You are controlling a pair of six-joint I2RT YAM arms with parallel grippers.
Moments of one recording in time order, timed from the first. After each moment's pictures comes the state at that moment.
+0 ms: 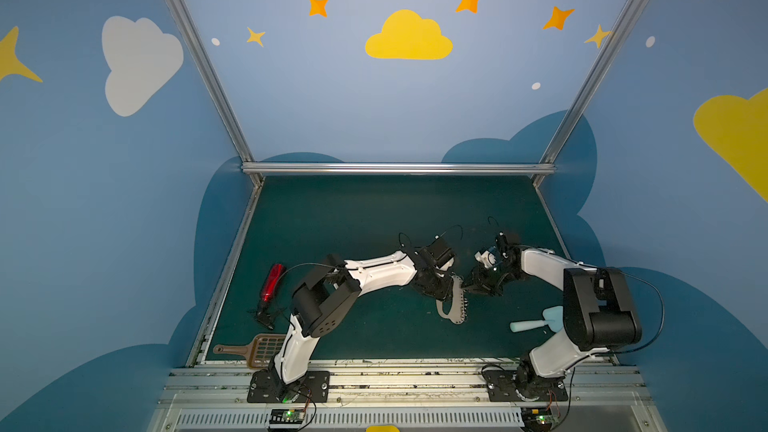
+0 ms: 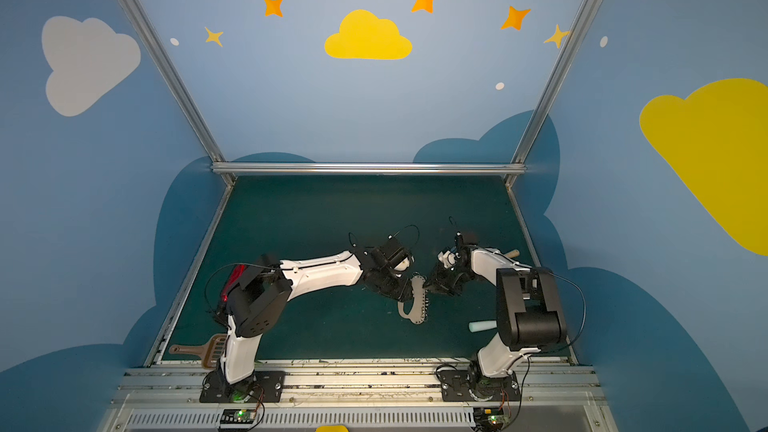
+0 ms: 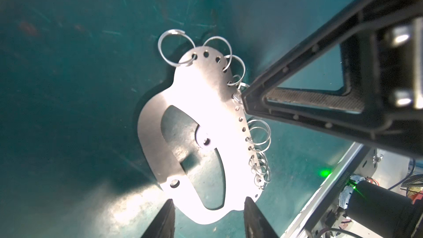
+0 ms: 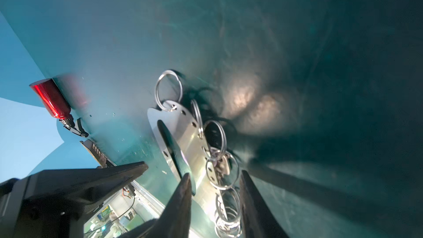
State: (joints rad) left arm -0.96 2.03 1.45 -0.51 0.29 -0.55; right arm 0.12 1.62 0.82 -0.66 -0.60 0.32
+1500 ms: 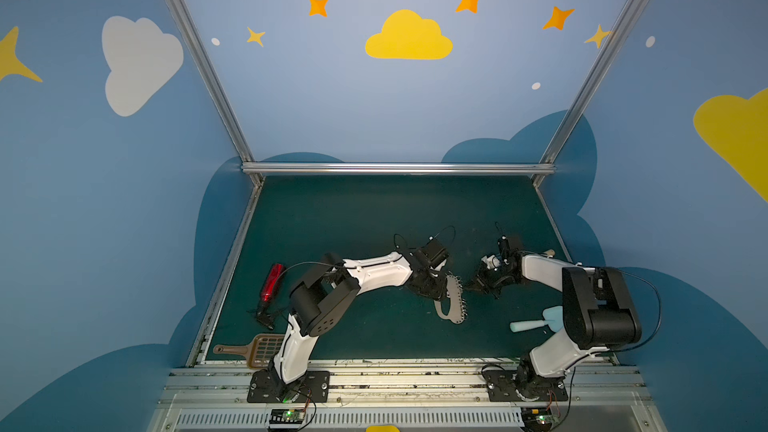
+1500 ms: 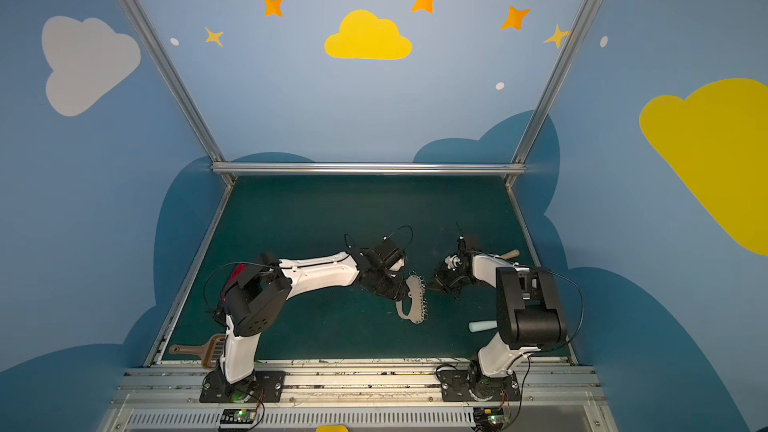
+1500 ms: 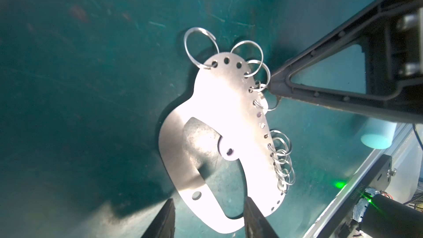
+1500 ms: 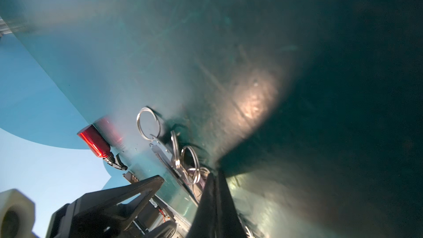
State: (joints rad) left arm -0.93 2.02 1.39 -0.48 0.26 -0.58; right arm 0.09 1.63 0.74 -0.49 -0.63 0.62
